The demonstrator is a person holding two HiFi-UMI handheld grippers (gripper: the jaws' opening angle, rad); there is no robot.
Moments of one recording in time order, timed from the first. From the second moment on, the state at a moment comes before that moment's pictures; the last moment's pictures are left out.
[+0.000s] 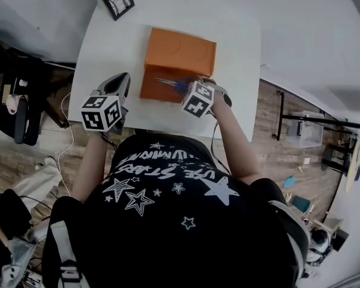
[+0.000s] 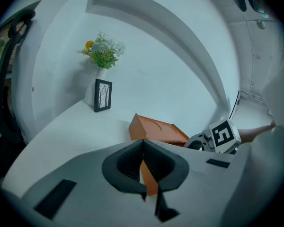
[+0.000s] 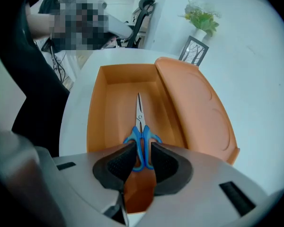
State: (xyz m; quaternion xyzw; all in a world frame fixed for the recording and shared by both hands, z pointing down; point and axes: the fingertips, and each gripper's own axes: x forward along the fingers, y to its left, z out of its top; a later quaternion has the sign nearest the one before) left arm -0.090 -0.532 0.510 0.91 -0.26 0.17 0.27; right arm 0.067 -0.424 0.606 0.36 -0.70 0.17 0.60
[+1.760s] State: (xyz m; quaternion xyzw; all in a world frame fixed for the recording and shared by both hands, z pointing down) left arm -0.062 -0.303 0.470 0.90 -0.35 0.15 0.23; right arm 0.114 -0.273 0.506 0.49 -0.78 0.11 0.38
